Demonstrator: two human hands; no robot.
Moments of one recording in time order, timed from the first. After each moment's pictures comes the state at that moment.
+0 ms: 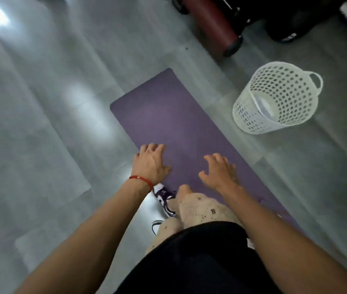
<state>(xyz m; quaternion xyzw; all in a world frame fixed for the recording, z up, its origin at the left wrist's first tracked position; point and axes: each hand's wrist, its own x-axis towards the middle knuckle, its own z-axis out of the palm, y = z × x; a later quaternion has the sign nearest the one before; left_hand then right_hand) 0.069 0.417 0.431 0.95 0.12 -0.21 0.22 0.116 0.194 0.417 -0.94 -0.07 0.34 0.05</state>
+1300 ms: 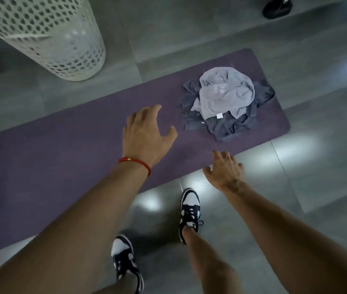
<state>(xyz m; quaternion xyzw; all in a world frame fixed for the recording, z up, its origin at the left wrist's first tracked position) -0.003 0.120 0.222 0.87 -0.42 -0.21 0.18 -0.218 0.047 0.133 -0.79 0.52 0.26 0.21</state>
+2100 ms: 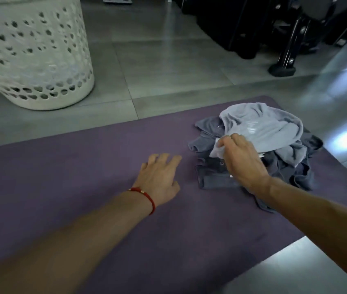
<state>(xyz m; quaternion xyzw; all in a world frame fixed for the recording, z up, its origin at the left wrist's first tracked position) 0.088 0.031 -0.201 0.77 -0.61 -0.15 0.10 -0.103 -0.145 -0.190 -0.94 0.30 -0.16 -0.01</state>
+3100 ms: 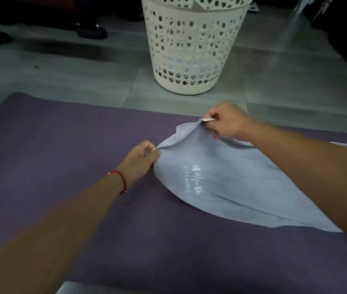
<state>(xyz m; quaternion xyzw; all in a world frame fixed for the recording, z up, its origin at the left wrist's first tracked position) 0.290 0.325 -0.212 0.76 -0.16 -0.30 0.55 0.226 0.061 -0.121 -0.94 0.19 0.04 0.29</state>
